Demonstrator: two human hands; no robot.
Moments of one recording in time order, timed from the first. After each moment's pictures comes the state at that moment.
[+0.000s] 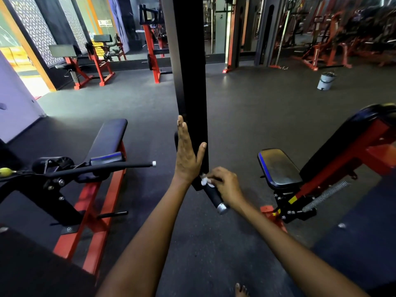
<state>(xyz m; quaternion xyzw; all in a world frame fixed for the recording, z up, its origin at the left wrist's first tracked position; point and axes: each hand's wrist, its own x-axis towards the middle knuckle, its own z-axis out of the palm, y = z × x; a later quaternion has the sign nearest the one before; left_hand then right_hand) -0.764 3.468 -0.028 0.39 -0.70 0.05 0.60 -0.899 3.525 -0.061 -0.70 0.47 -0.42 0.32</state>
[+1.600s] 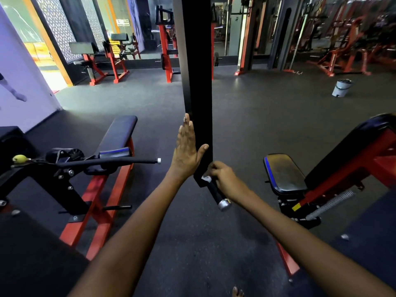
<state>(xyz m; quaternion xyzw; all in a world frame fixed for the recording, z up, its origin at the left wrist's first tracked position) -0.752 3.473 -0.018 0.44 -0.74 0.13 0.48 -0.918 3.514 -0.036 -0.87 0.40 -0.24 0.14</state>
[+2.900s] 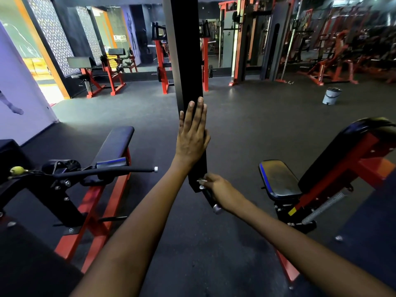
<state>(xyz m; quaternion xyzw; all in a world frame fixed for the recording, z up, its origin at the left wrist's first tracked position) -0.785 3.463 0.040 0.45 -0.70 0.37 0.41 -0.928 3.546 -0.028 -0.88 0.42 -0.21 0.07</state>
